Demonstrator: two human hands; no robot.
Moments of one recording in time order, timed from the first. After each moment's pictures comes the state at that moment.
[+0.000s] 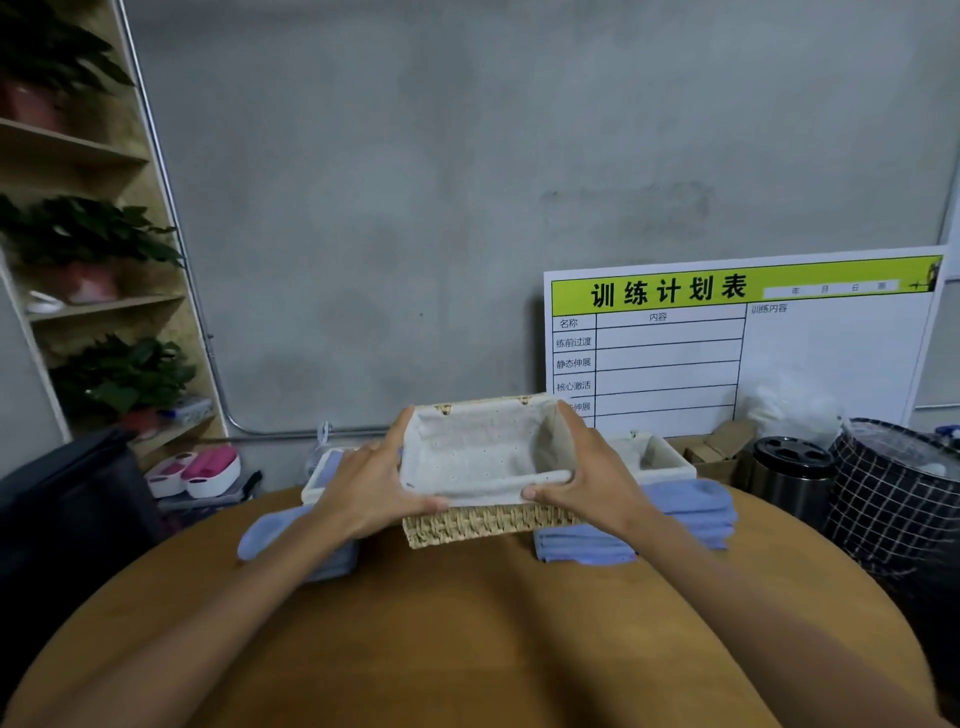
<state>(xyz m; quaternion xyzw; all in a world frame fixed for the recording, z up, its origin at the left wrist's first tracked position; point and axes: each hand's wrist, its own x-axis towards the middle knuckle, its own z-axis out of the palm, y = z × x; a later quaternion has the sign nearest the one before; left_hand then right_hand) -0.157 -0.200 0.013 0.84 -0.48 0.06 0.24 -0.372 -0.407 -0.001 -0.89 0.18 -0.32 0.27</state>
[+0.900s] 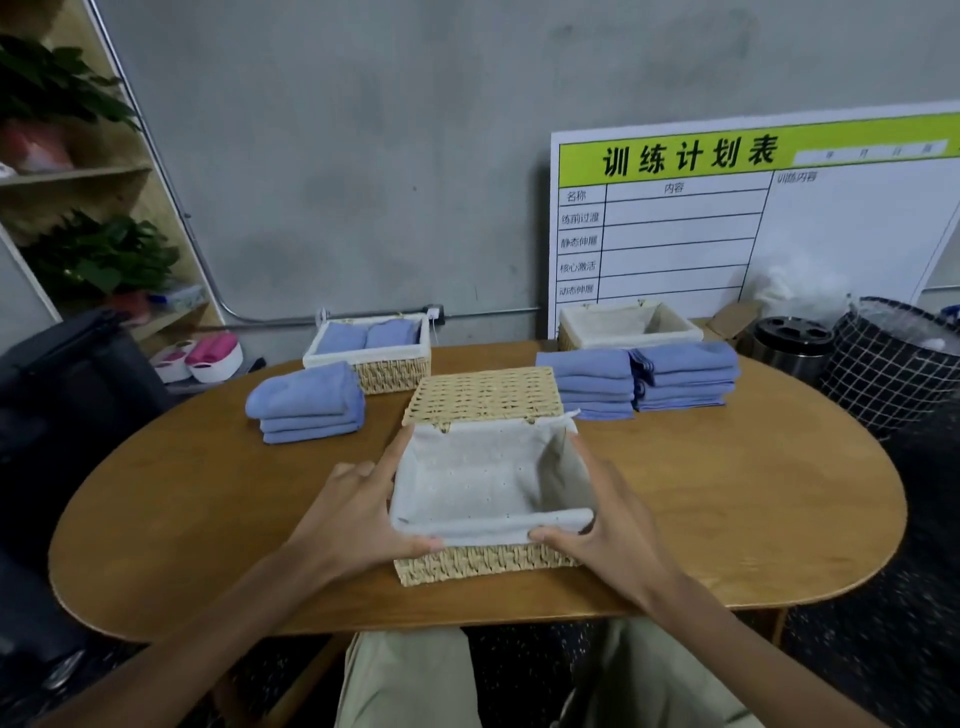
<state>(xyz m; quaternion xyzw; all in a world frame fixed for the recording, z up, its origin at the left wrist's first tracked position) -0.215 -0.108 -0.129 0.85 -0.50 -0.01 0.15 -0.457 -0.303 -0.147 -0.88 0.22 -0.26 0.33</state>
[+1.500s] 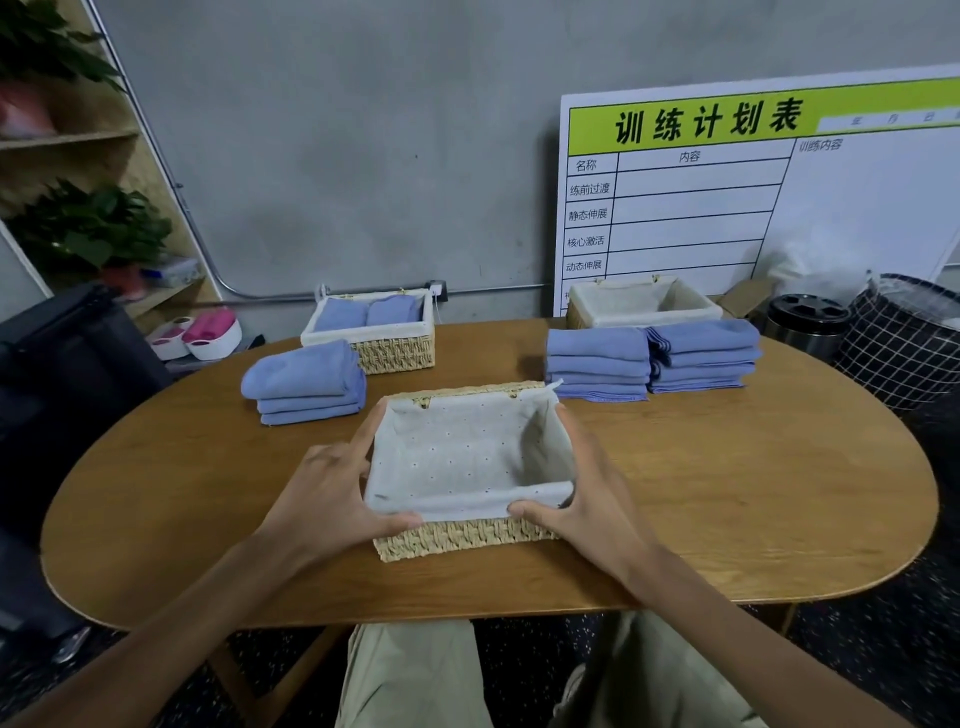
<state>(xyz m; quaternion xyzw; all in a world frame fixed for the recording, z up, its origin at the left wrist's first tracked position) -0.203 -0.093 -0.115 0.85 -0.49 -0.02 0.18 -0.422 -0.297 -0.149 -0.88 0.22 -0.25 0.34</state>
